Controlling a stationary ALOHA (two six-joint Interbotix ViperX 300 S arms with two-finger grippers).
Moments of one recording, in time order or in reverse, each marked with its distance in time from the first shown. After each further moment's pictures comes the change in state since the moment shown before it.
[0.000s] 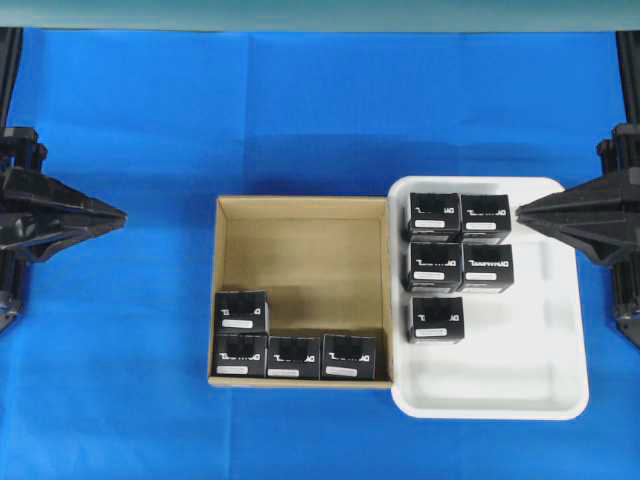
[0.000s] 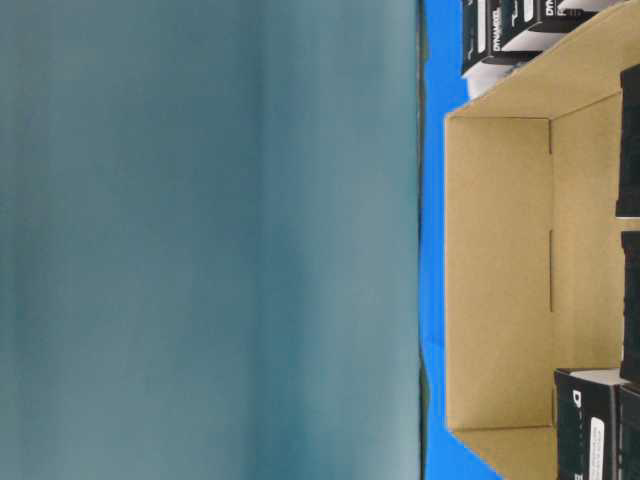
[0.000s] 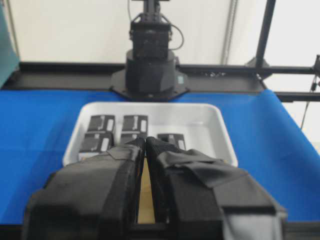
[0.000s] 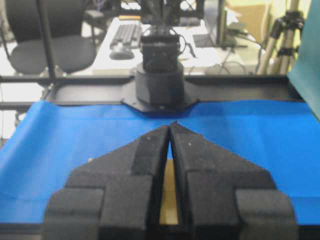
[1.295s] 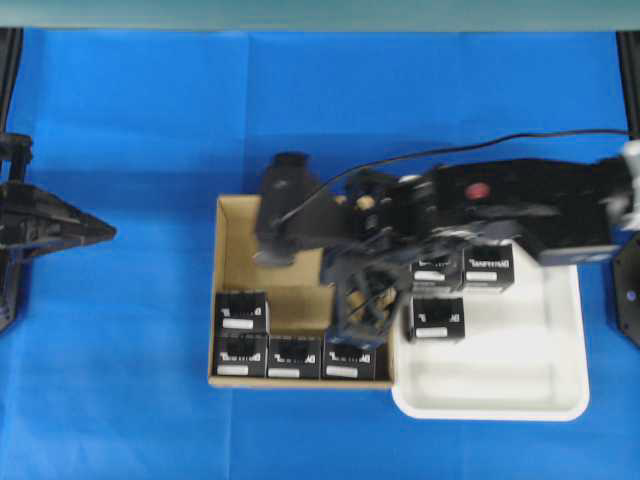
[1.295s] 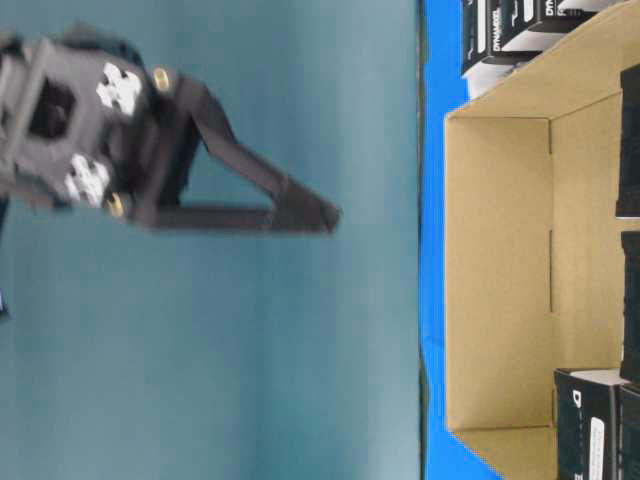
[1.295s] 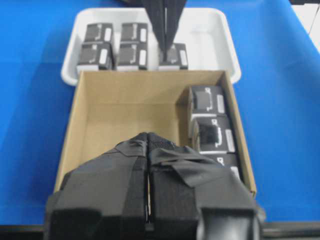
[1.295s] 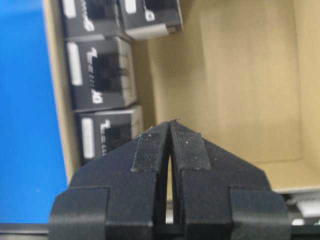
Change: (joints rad) left arm -0.002 -0.067 -0.077 0.014 0.445 -0.003; right arm 0.029 1.062 -1.058 0.058 1.213 0.087
